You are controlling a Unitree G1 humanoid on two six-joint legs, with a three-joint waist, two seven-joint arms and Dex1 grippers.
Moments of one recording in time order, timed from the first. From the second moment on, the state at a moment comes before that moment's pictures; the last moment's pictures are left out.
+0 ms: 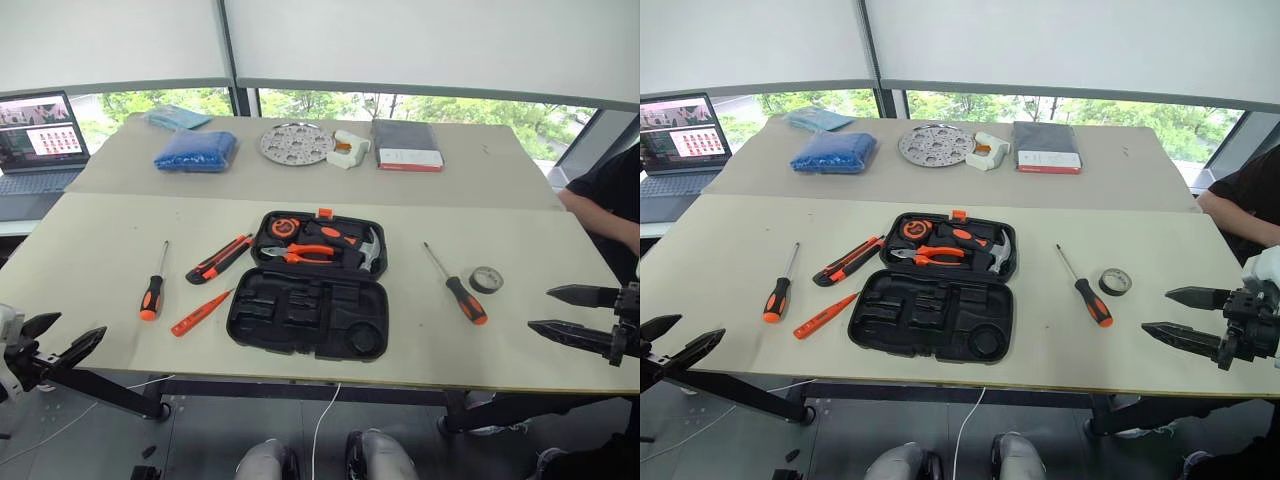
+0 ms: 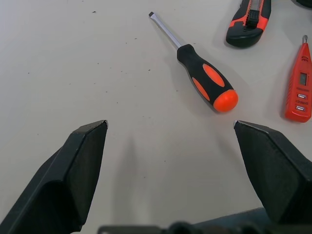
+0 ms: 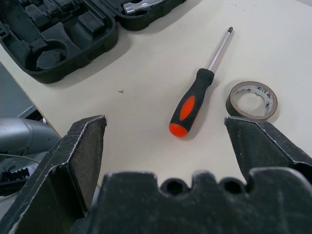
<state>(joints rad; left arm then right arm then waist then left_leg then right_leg) 0.30 0.82 0.74 -0.07 -0.49 0.42 -0.84 0.11 -1.12 -0.58 -0.06 0.61 0.56 1.26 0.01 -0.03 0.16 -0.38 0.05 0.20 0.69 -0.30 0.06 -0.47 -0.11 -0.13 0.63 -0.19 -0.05</state>
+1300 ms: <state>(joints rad) -0.40 0.82 0.23 0.17 -0.43 1.03 -0.44 -0.46 -0.95 -0.12 -0.49 0.81 0.69 1.06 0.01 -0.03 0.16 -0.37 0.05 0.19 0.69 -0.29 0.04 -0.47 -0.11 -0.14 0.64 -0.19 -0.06</state>
